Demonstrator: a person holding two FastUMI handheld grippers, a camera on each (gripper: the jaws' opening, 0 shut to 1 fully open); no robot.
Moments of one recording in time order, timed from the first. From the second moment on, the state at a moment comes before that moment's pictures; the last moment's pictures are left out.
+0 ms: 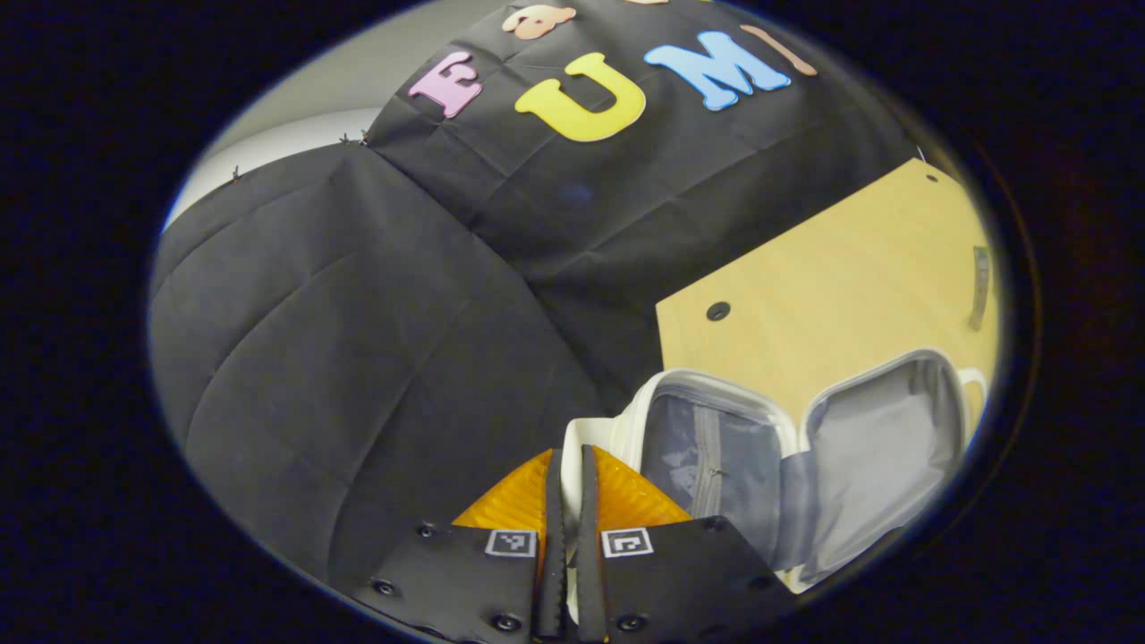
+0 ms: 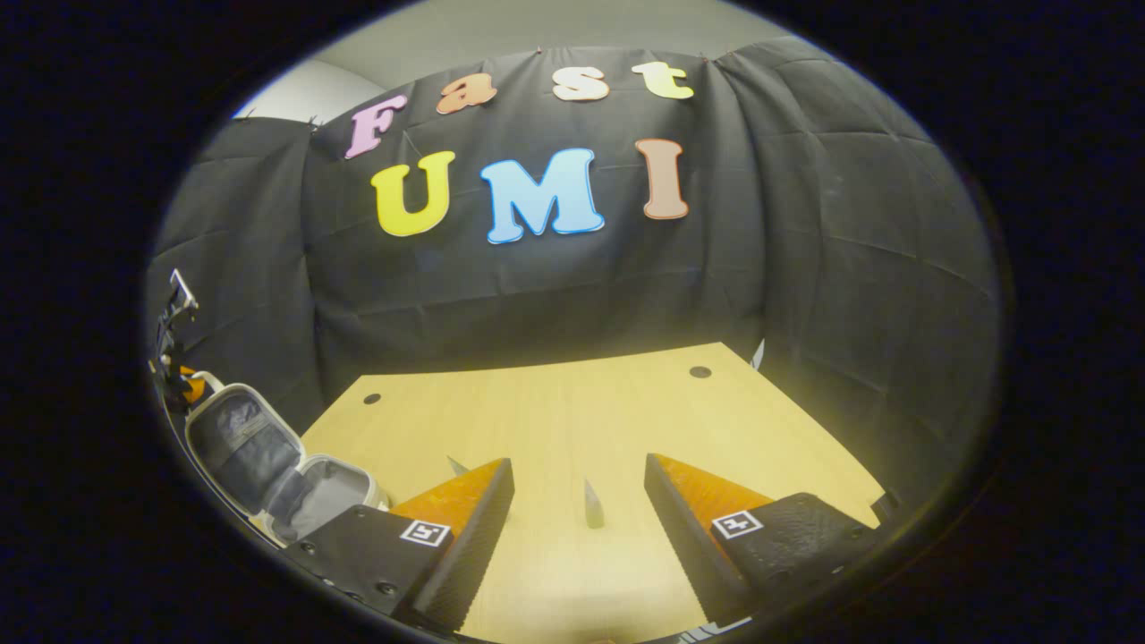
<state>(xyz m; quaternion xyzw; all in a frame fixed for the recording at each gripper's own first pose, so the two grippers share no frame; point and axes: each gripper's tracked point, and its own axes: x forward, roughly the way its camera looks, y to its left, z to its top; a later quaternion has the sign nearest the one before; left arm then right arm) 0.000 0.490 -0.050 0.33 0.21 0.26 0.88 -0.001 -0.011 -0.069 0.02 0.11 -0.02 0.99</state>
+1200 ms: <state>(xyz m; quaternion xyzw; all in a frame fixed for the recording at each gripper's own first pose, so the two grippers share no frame) 0.114 0.192 -0.124 0.24 0.15 -0.03 0.96 0.005 -0.022 -0.091 0.01 0.14 -0.04 0.99</state>
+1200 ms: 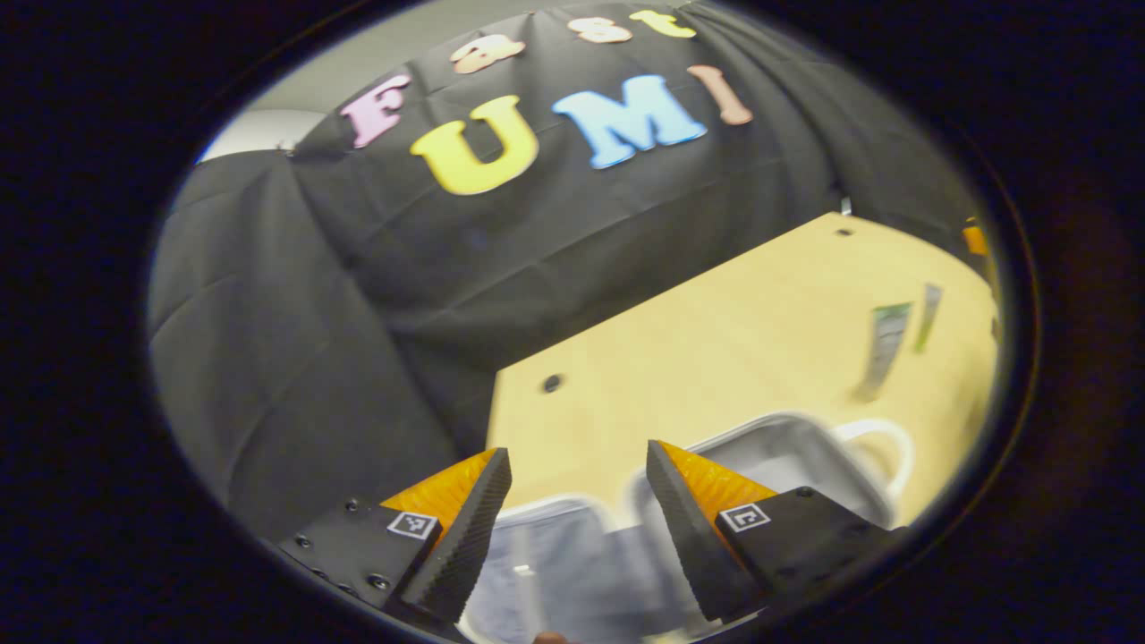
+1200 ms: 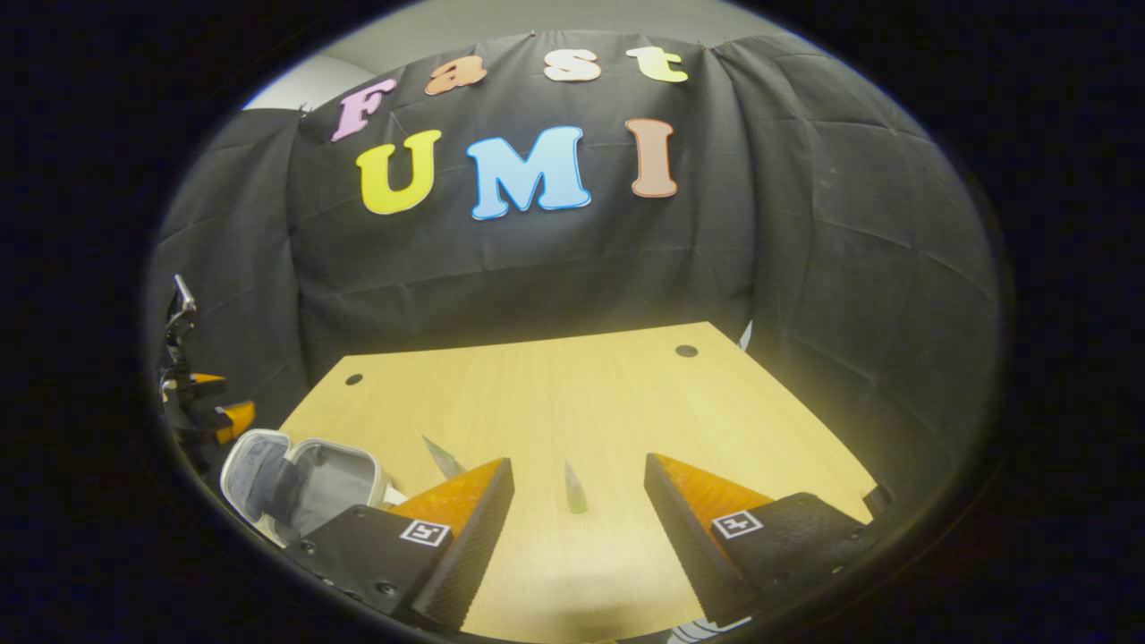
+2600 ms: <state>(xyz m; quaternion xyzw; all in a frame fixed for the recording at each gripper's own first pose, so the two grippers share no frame) 0.187 -0.058 -0.284 0.12 0.19 -0.09 0.97 -0.007 -0.072 -0.145 -0.04 0.25 -0.06 0.97</state>
